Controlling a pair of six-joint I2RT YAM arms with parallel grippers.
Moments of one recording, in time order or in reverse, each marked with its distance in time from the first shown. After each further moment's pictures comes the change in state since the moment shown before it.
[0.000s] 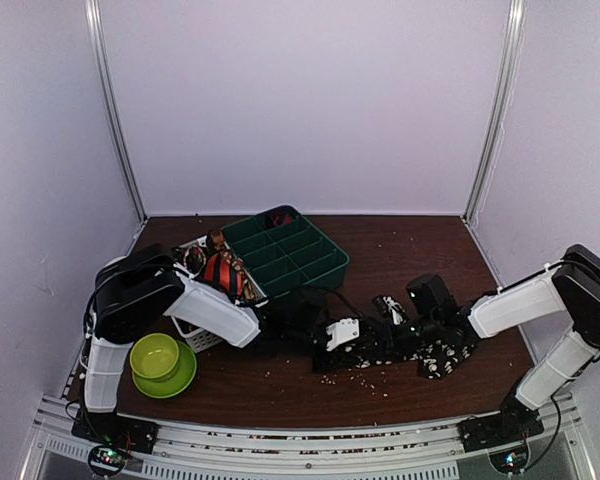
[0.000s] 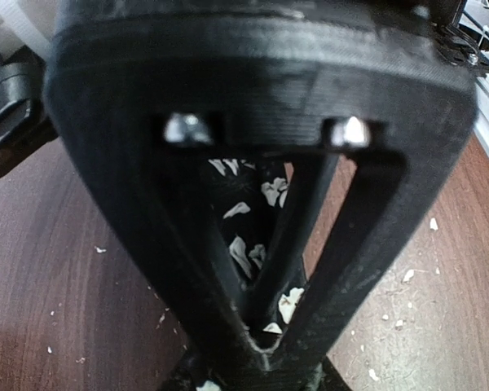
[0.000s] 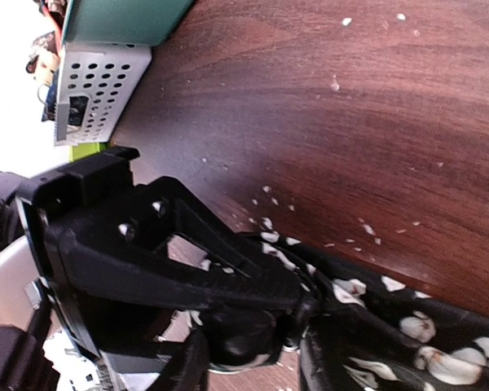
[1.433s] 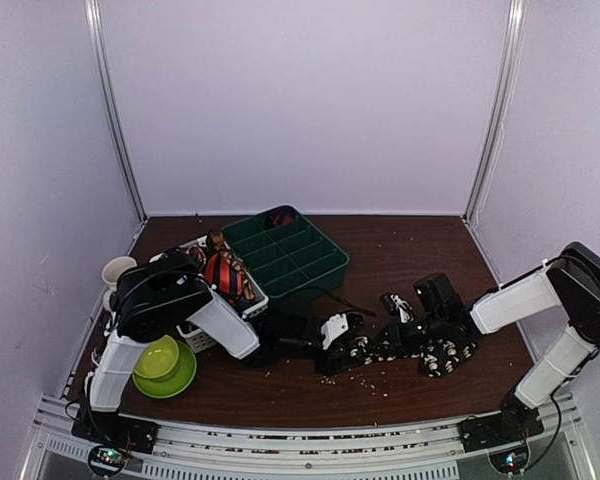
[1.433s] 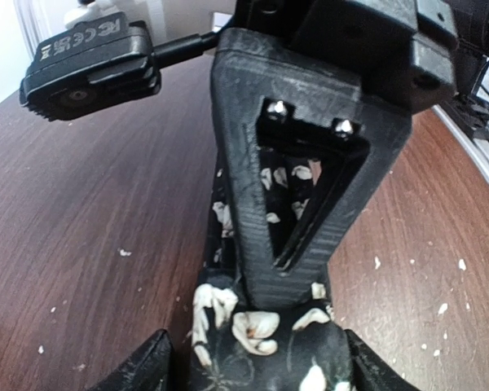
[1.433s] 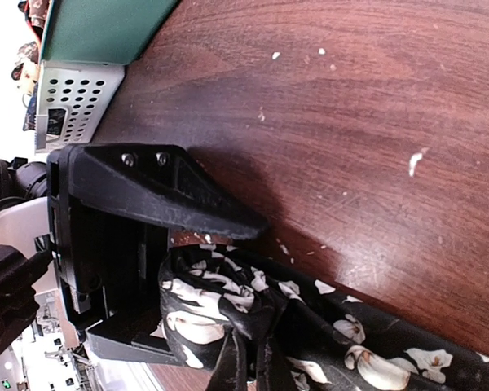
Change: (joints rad) left arm 0.031 0.132 -0.074 0.453 0.054 -0.214; right arm -0.099 0.031 -0.013 -0.041 0.008 -0.144
